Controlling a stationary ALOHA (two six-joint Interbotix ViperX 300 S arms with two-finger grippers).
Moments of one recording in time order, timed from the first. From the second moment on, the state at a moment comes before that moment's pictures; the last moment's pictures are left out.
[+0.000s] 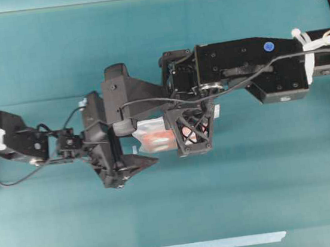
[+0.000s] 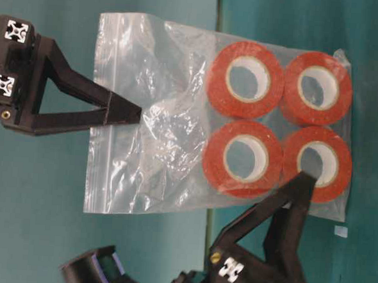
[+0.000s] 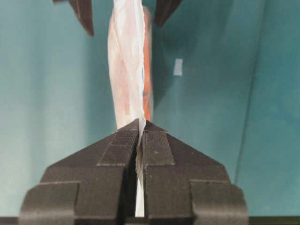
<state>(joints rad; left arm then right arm) 0.01 0.21 0.89 0.01 -0.74 -0.34 -0.02 0.16 -0.07 -0.03 1.23 -0.10</state>
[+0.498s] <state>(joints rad) 0.04 0.26 0.82 0.01 -0.74 -0.34 -0.02 0.16 -0.06 -0.03 1.23 -0.09</state>
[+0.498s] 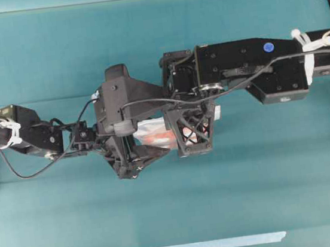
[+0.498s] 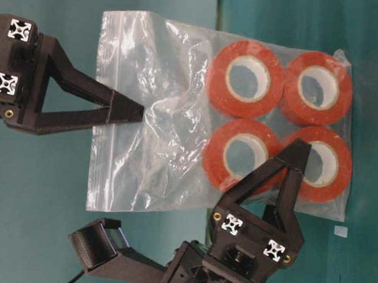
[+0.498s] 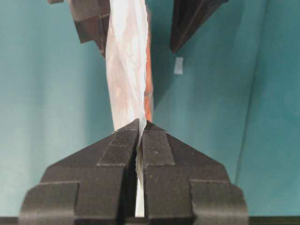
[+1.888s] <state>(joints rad) 0.02 0.29 0.76 0.01 -0.66 -0.15 -0.02 0.16 -0.04 -0.03 1.22 -0.09</state>
